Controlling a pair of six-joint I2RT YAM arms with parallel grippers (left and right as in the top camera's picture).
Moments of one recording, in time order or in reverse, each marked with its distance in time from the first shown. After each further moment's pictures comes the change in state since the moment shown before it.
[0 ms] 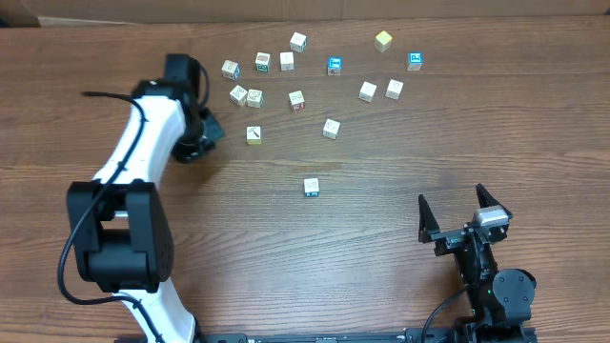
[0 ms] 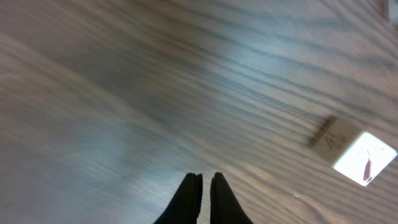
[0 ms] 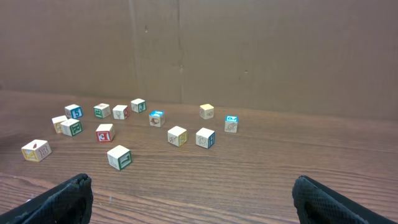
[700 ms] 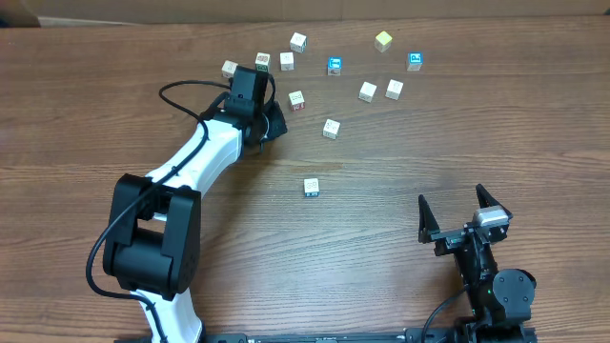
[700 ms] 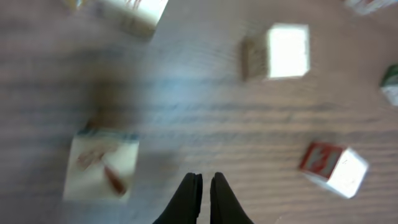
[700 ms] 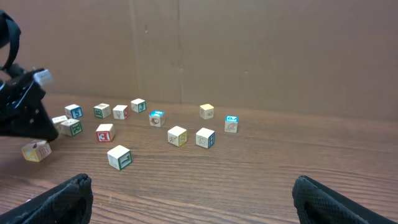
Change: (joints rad) left arm -0.235 0.000 -0.151 0.522 0.107 0.022; right arm 0.000 0.000 0.000 0.000 0.000 0.000
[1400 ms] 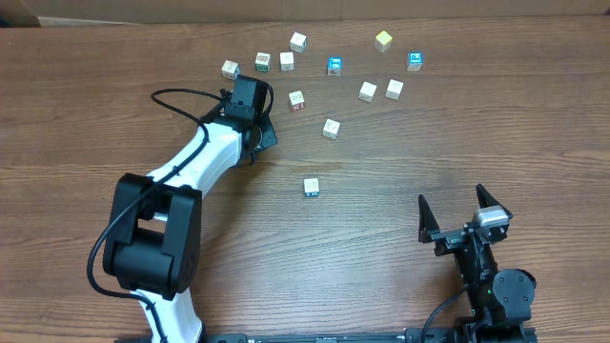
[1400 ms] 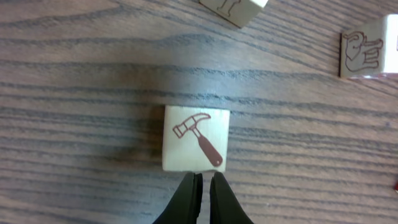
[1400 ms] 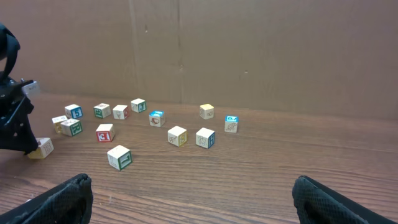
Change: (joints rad) left arm 0.000 0.002 -0.033 -0.059 -0.183 0.000; right arm 0.000 0.000 0.000 0.000 0.000 0.000
